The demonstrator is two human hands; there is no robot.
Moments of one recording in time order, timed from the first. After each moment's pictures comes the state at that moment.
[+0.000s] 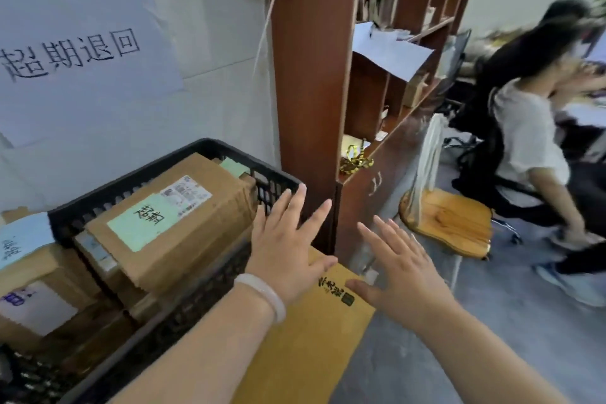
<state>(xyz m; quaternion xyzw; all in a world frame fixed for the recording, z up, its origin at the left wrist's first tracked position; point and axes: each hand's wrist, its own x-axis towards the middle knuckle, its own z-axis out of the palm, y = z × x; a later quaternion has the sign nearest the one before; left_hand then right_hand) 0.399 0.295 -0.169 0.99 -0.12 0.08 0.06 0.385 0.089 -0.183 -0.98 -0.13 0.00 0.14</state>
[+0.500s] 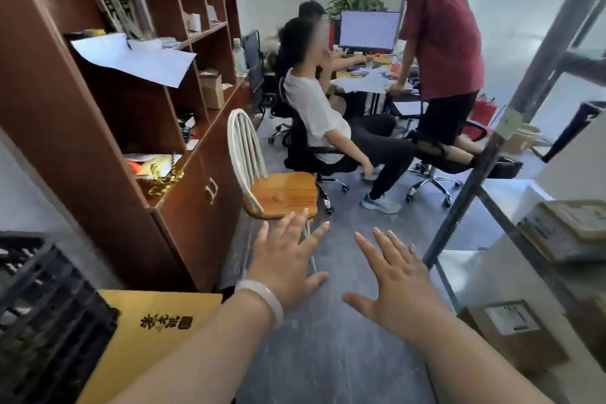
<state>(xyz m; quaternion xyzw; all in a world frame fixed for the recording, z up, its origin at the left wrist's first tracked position) 0.353 0.010 -0.186 0.90 -0.43 0.00 0.02 0.220 -0.148 -0.204 -0.98 0.20 0.00 0.08</state>
